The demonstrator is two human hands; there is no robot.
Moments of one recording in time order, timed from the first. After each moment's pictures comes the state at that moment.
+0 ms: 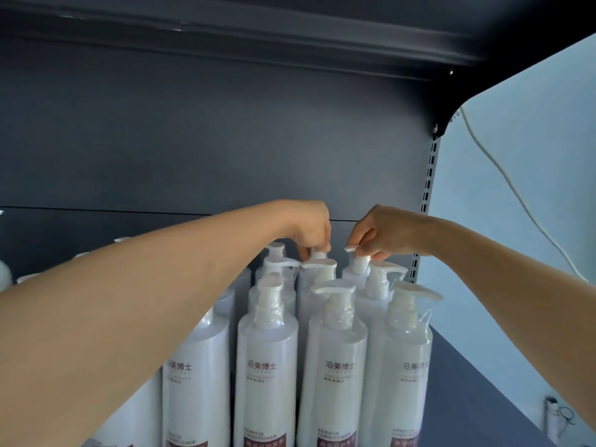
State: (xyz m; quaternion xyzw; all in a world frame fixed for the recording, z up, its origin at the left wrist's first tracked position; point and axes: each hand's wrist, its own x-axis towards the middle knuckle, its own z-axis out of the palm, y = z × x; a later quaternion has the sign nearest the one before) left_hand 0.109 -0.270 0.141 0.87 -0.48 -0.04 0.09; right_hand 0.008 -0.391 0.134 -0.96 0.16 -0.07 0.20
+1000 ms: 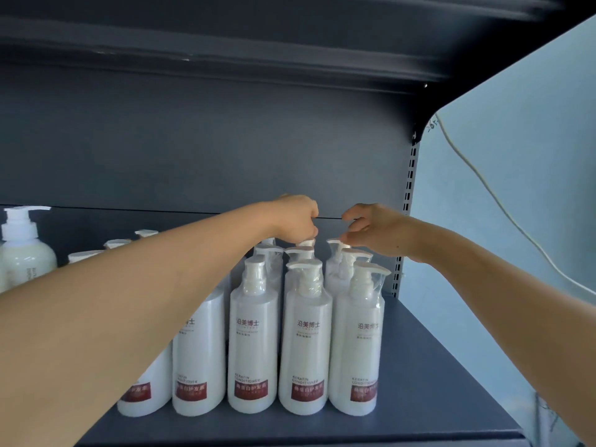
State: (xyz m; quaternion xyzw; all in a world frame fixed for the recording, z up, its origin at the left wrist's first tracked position) left_hand 0.052 -0.238 0.145 0.89 -0.43 0.09 0.10; right_hand -0.047 -0.371 0.131 -0.95 0.14 -0.15 0.25
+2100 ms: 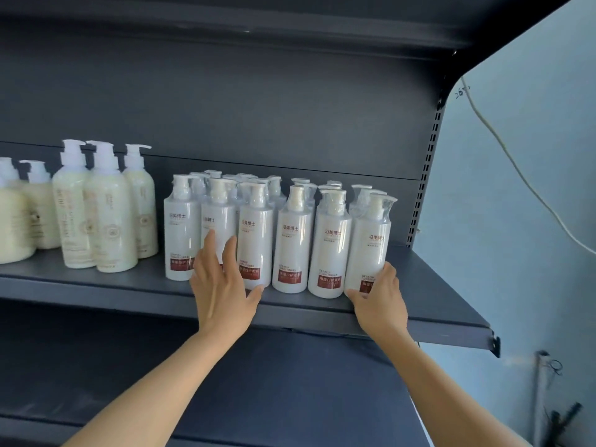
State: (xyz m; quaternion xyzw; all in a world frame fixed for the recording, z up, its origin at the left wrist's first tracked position) left_hand -0.010 -0.087 -0.086 0.88 -0.19 0.34 0.27; right_hand -0.120 -0.287 -0.064 -0.84 0.27 -0.30 0.35
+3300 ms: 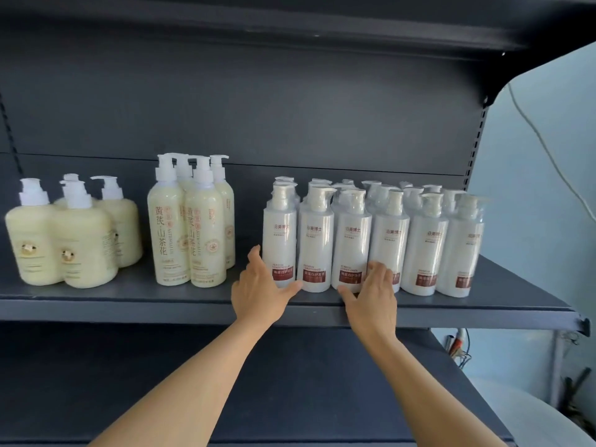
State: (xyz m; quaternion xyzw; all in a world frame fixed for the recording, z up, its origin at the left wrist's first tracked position) left_hand 0.077 0.019 -0.079 0.88 -0.20 0.18 0.38; right_hand -0.036 -0.112 -0.071 -0.84 0.29 -0.37 0.27
